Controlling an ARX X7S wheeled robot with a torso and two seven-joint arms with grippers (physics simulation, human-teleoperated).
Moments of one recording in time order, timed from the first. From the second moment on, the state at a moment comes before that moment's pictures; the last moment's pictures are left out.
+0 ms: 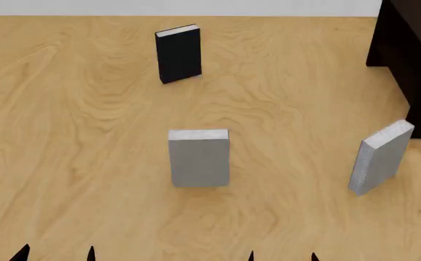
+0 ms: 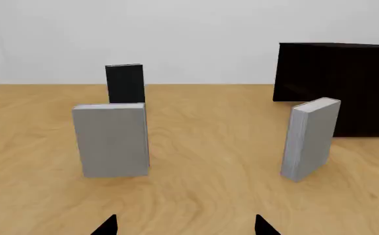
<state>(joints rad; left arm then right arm) 0.00 0.00 0.00 0.00 0.00 0.00 0.00 0.00 0.00 0.00 0.00 0.00 0.00 0.00</state>
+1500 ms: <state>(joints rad) 0.20 -0.13 -0.03 0.94 -0.32 -0.67 -0.20 0.63 0.22 0.00 -0.63 0.28 1.10 0.05</state>
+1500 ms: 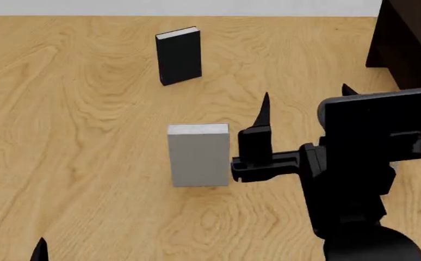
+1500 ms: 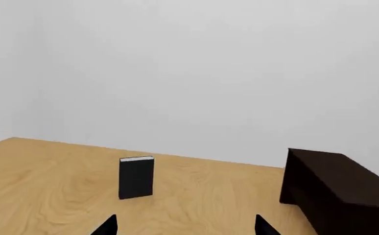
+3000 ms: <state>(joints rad) 0.22 -0.19 -0.01 0.95 -0.52 -0.66 -0.28 0.95 0.28 -0.01 -0.61 0.40 1.30 -0.02</state>
